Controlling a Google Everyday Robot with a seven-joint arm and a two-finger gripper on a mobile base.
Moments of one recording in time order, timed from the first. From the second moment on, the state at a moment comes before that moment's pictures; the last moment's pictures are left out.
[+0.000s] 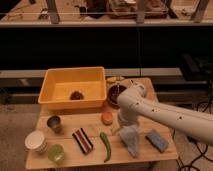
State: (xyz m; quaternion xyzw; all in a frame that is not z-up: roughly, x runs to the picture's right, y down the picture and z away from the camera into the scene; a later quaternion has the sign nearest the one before) arm 0.106 0.197 0.741 -0.19 -0.29 -0.76 0.56
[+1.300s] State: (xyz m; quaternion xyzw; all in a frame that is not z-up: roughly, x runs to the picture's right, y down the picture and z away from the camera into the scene) arm 0.138 0.249 0.818 -0.21 -0.27 -0.76 0.56
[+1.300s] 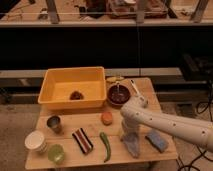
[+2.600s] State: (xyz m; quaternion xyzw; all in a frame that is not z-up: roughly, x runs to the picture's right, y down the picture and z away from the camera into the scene) arm 0.137 0.138 0.721 -0.13 -0.27 -0.76 0.57
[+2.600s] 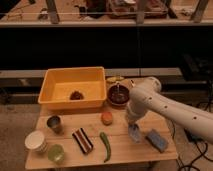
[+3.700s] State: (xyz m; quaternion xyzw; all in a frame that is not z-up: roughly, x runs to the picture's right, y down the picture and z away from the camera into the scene) arm 0.123 0.111 0.716 -0.11 -0.30 -0.76 0.57
